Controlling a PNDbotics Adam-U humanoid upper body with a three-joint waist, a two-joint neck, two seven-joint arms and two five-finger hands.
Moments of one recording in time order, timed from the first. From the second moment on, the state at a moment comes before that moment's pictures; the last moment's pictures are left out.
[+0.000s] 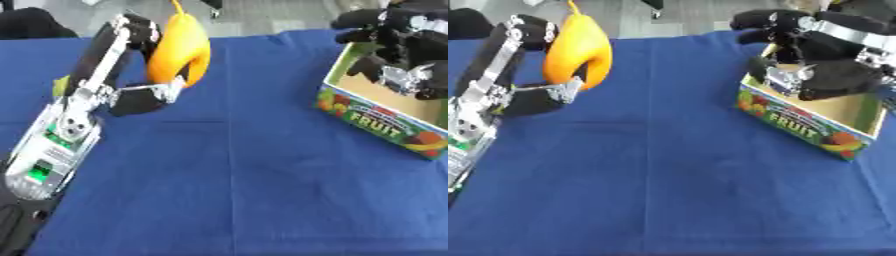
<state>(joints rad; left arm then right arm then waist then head) -0.65 0.40 -0.40 -1.74 -0.26 -0.04 0.05 -0.54 -0.97 0.30 -1.99 -0.46 0.16 0.32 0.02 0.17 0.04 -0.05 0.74</state>
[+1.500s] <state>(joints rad) -0.75 0.28 -0.49 -1.76 -0.19 -0.09 -0.04 -0.59 -0.91 0.38 -1.99 -0.42 0.16 0.34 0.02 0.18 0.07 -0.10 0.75</state>
